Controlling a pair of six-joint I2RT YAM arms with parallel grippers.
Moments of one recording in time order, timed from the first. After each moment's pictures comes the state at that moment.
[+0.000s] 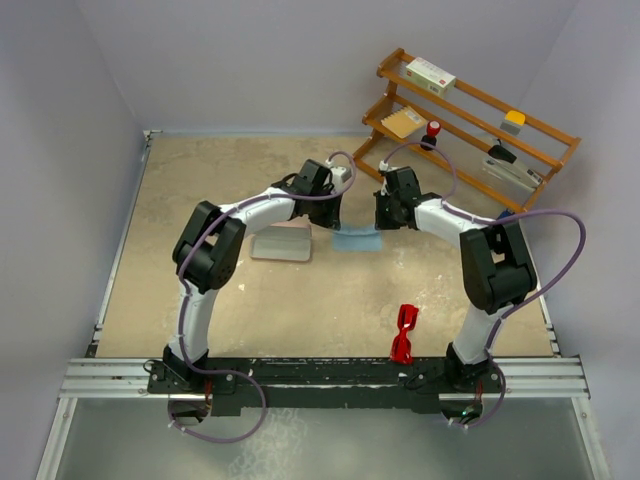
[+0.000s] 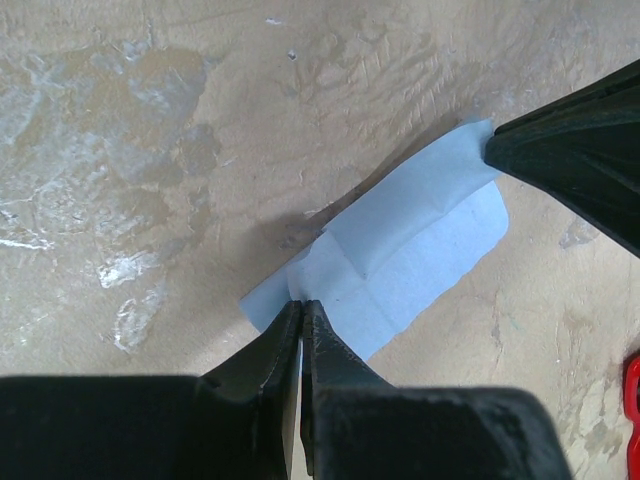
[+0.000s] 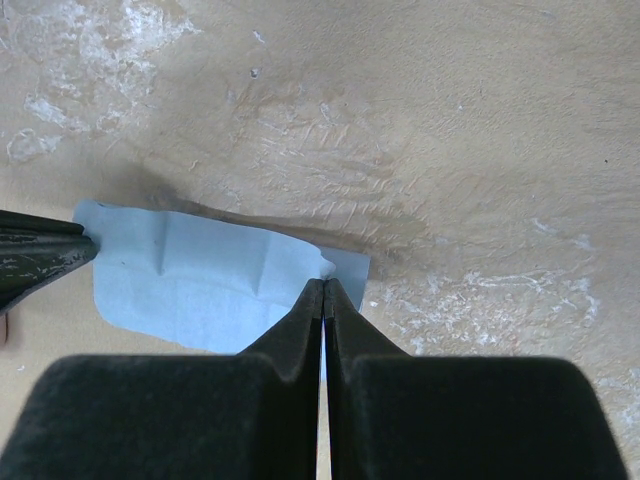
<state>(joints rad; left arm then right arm) -0.59 2.14 1.57 -0.30 0.31 -0.22 0.34 1.81 1.15 -0.27 -0.02 0.25</state>
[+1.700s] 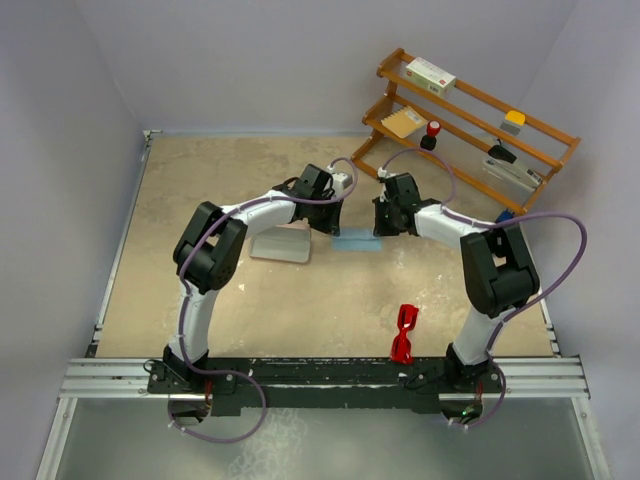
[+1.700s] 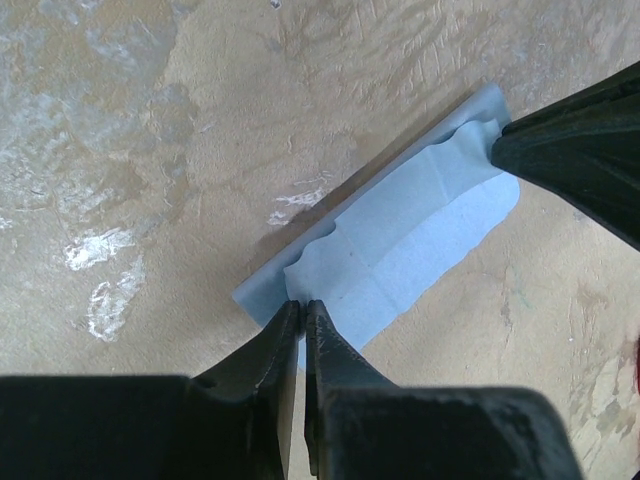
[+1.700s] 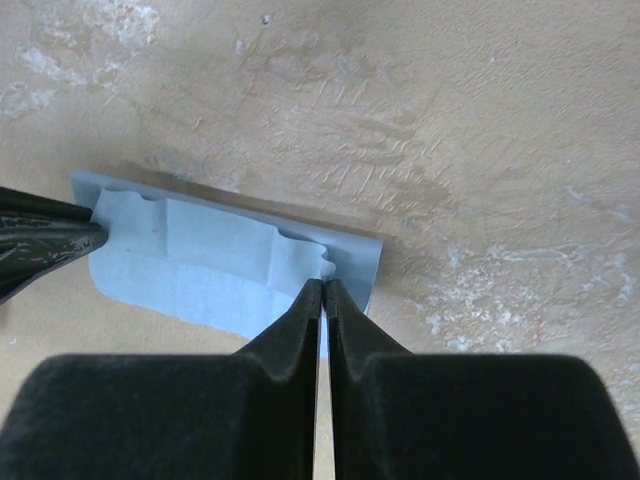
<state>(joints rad) -0.60 2.14 1.54 -0.32 0.32 -0.20 0.35 1.79 1.10 -0.25 -0.03 0.25</state>
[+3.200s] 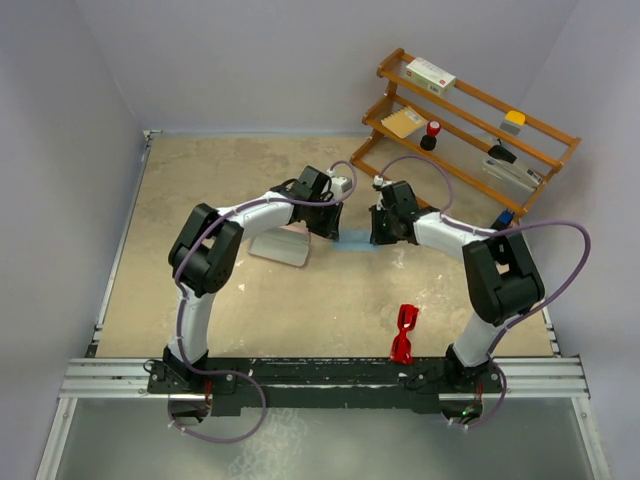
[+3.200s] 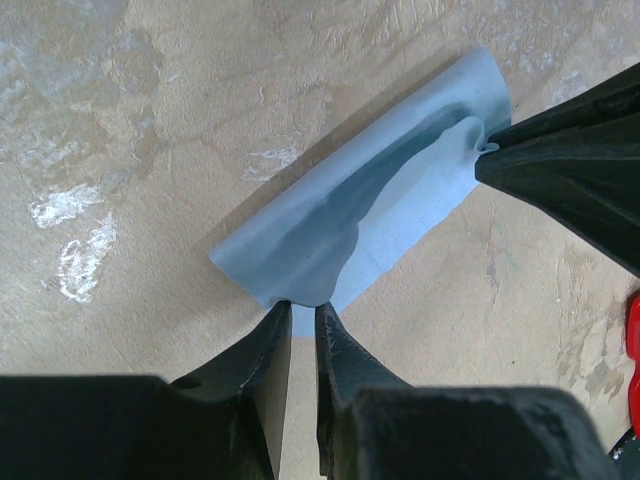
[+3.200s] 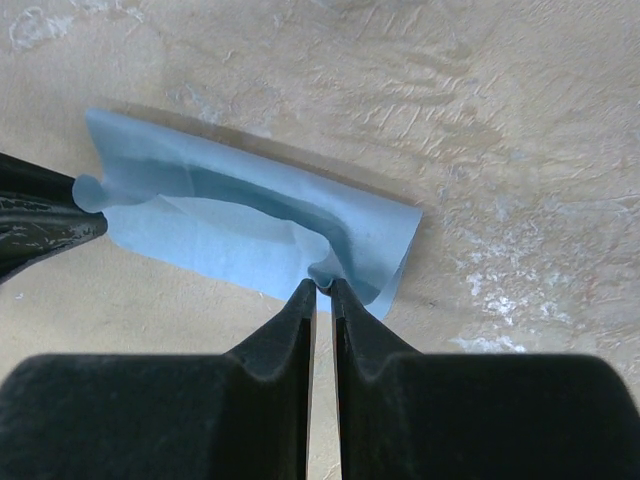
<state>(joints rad) -0.60 2.10 1.51 -0.35 0.35 -0.18 0.39 1.73 1.02 -0.24 -0.04 0.26</state>
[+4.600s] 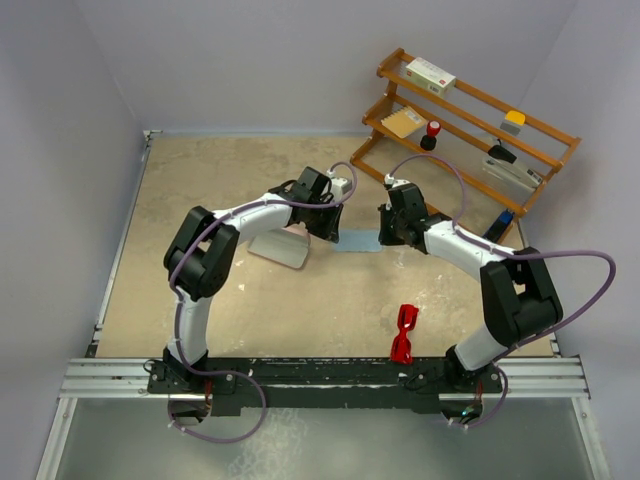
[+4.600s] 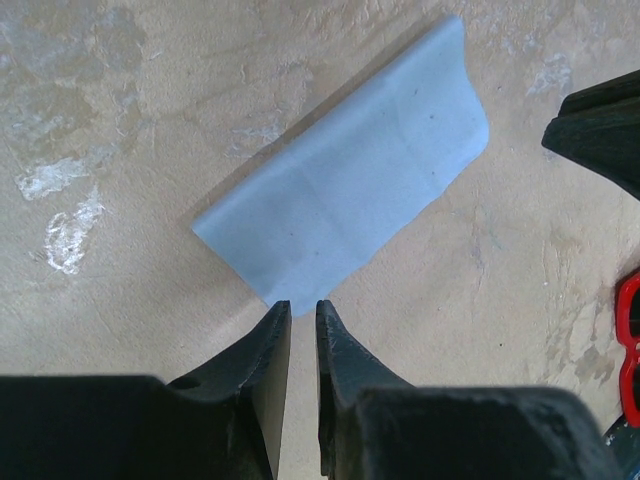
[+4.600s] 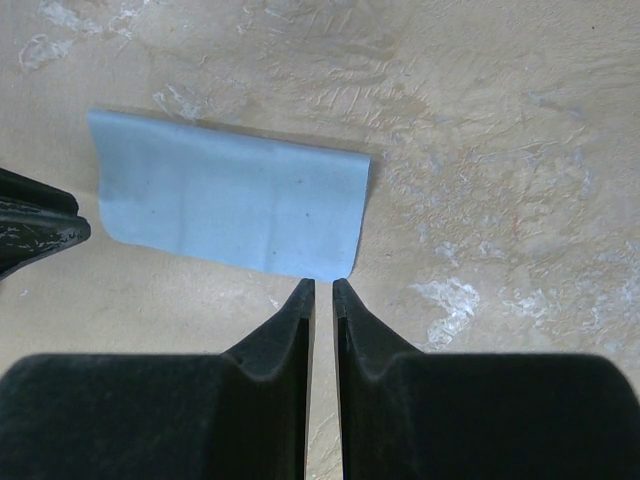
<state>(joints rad) -0.62 2.05 1.47 -0.36 0.34 -0.18 0.40 1.58 0.94 -0.25 0.06 0.30</state>
